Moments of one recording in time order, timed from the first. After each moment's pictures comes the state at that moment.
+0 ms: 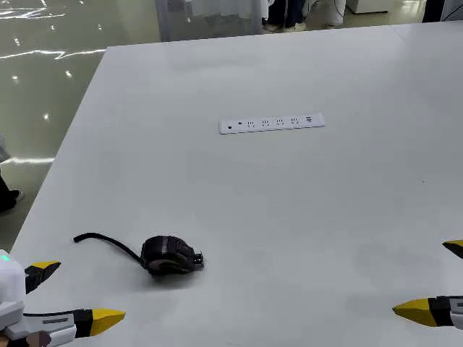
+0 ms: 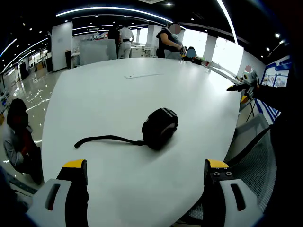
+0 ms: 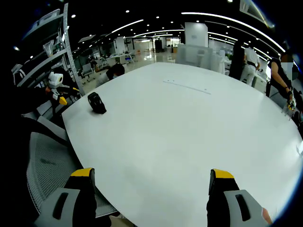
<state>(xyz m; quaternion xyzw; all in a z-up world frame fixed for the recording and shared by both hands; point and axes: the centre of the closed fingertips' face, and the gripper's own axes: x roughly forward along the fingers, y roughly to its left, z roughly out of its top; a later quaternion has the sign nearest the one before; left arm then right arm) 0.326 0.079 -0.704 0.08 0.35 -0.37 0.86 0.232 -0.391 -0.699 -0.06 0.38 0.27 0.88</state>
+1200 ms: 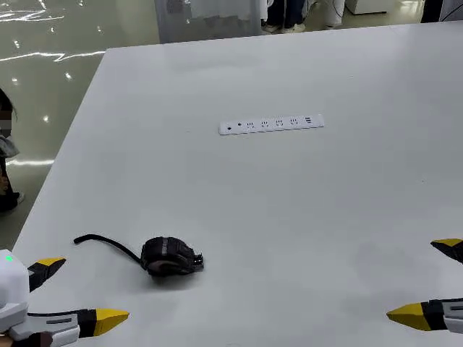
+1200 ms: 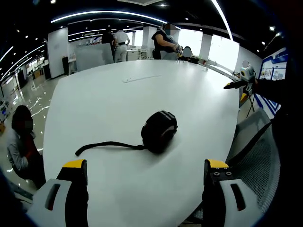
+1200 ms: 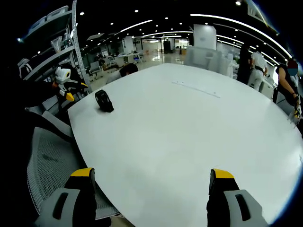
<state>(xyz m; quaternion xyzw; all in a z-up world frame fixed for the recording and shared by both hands) 0.331 0.072 -0.701 0.11 0.32 -0.38 0.86 0.233 -0.373 -0.703 -0.07 0.37 0.30 0.87</state>
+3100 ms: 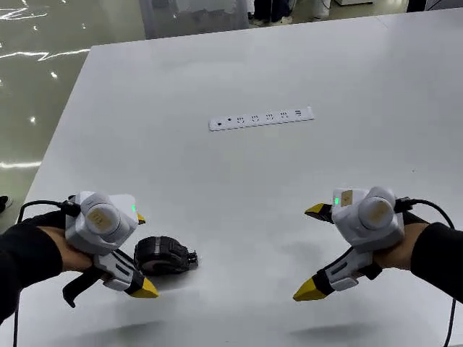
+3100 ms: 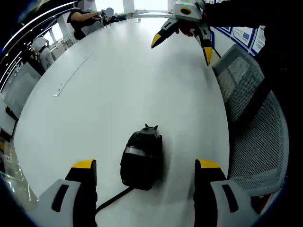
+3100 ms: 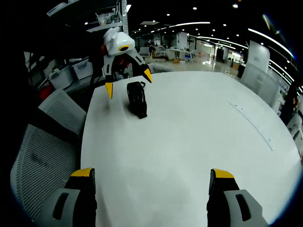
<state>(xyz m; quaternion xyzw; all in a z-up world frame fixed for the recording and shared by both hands) 0.372 -0.029 -0.739 0.37 0.36 -0.57 0.64 0.308 -0.239 -0.738 -0.19 0.34 0.49 0.78</state>
